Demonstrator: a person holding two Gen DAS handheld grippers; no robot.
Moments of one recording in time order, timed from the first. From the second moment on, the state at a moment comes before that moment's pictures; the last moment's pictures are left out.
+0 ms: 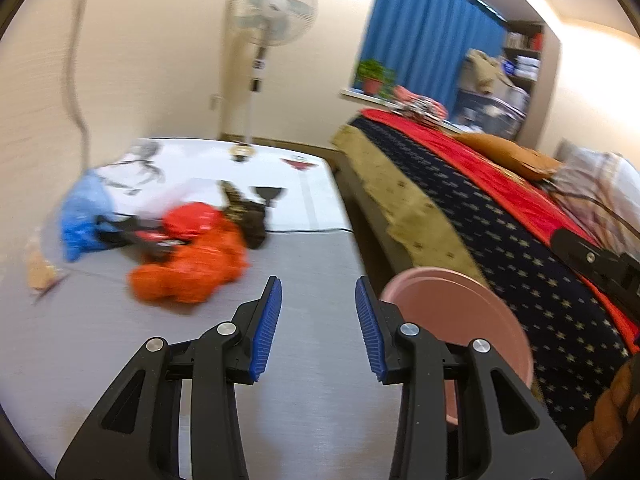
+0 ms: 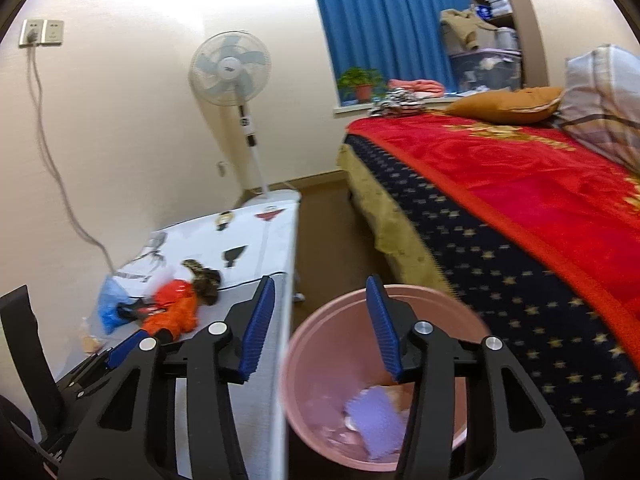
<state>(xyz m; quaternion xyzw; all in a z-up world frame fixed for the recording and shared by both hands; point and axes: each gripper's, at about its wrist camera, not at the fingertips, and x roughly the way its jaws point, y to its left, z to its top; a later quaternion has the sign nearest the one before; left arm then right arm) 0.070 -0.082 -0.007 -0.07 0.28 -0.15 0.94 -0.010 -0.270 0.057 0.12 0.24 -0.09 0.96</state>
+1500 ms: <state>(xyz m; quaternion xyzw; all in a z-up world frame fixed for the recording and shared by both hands) 0.141 0.119 -0.051 -0.15 0.31 0.24 0.91 0.160 -0.095 -0.063 0.14 0.39 0.15 0.90</state>
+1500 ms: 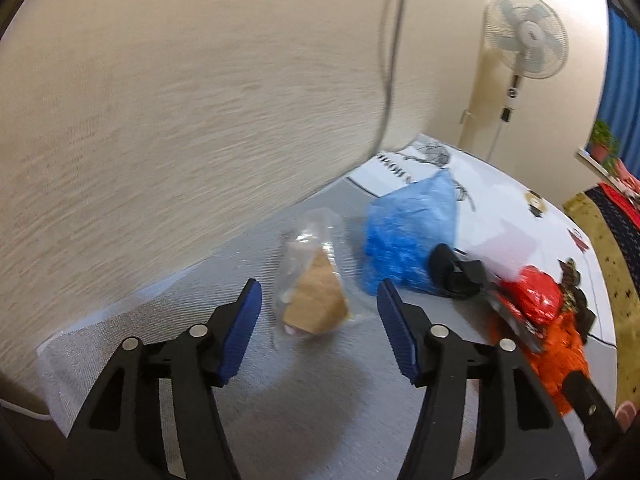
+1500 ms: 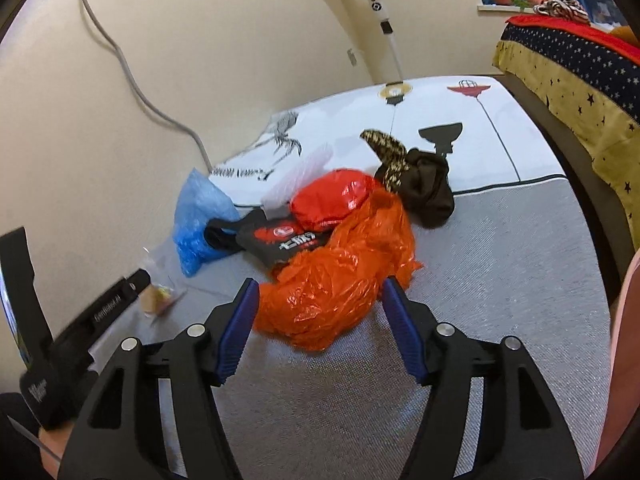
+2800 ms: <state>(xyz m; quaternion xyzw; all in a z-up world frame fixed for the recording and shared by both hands) 0.112 0.083 -0.036 -0.16 0.32 0.09 0.93 0.079 -0.146 -0.001 0.07 0.34 0.10 0.93</state>
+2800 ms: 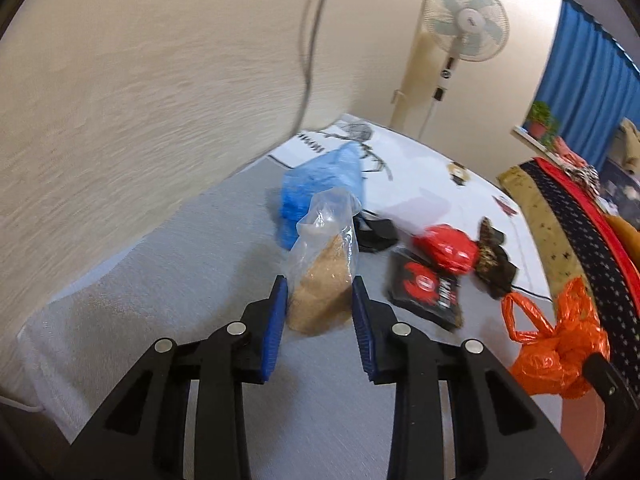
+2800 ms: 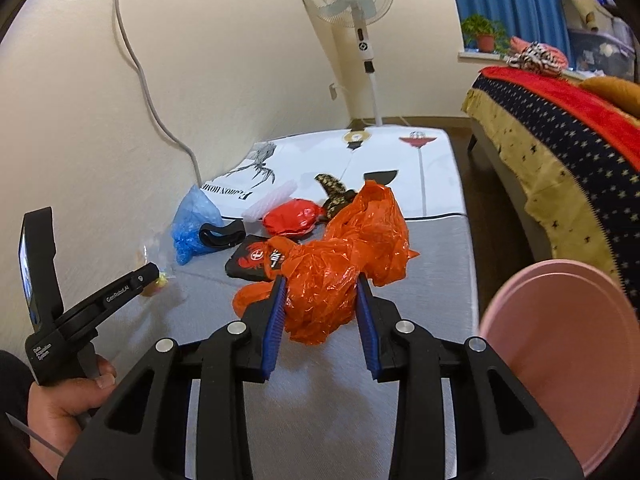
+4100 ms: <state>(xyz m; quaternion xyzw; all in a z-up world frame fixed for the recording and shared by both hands) 0.047 -0.019 0.008 -0.07 0.29 -0.07 0.95 -0.022 -0.226 0.070 0.07 0.27 0.01 0.96</state>
